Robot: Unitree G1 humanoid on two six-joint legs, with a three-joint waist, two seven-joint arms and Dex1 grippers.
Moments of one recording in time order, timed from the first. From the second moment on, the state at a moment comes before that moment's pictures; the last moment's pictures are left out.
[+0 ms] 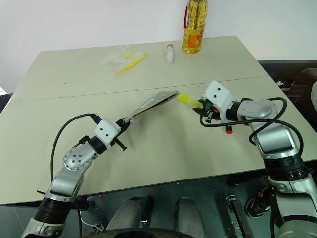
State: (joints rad) left arm -0.09 0.38 -0.11 -0.20 0.04 -0.03 -0.46; right arm -0.52 -0.78 0.08 -0.16 0.15 0.60 0.89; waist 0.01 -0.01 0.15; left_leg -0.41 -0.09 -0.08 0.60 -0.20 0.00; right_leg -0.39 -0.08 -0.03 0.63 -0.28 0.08
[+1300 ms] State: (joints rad) left arm -0.05 0.39 -0.15 -0.22 0.04 -0.06 -0.52; right arm -0.52 -0.80 0.12 -0.18 0.16 0.62 0.91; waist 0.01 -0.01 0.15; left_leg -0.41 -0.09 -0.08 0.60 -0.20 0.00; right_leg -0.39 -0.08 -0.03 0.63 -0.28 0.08
